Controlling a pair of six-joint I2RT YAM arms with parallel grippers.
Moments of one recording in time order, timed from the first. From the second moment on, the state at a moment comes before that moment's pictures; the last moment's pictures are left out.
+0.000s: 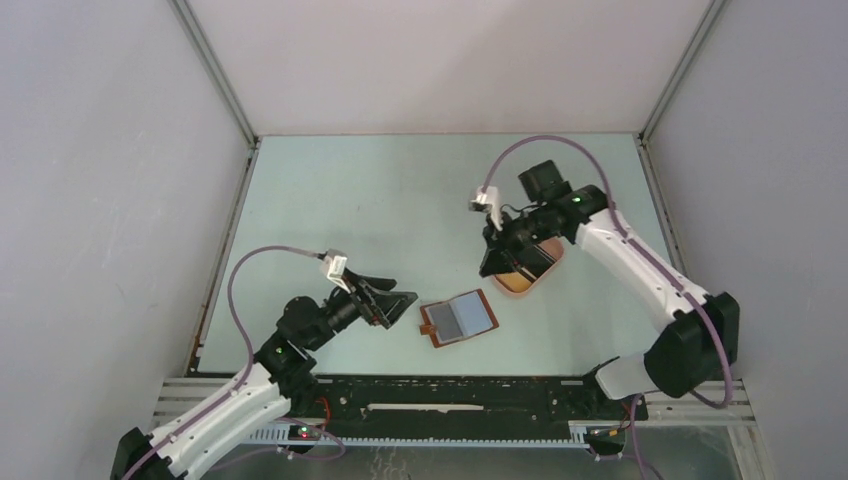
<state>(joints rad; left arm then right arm) -0.70 0.43 0.12 0.35 0.15 -0.67 0.51 1.46 1.30 -0.96 -0.81 -0.52</state>
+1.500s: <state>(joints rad) -0.68 1.10 0.31 0.65 0.32 -0.76 0.09 1.81 1.26 -0.84 -0.79 -0.40</state>
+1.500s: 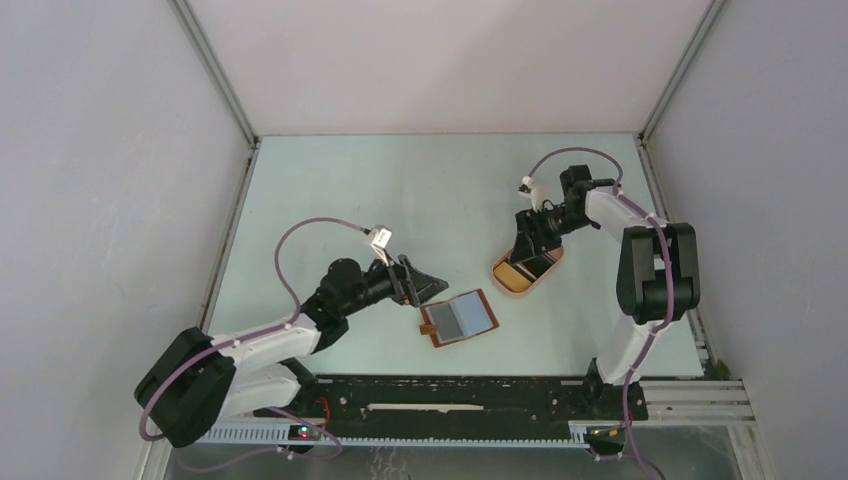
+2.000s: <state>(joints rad) -0.68 1.25 0.37 0.70 0.38 -0.76 0.07 1.83 1.27 -0.87 -0.79 -0.42</state>
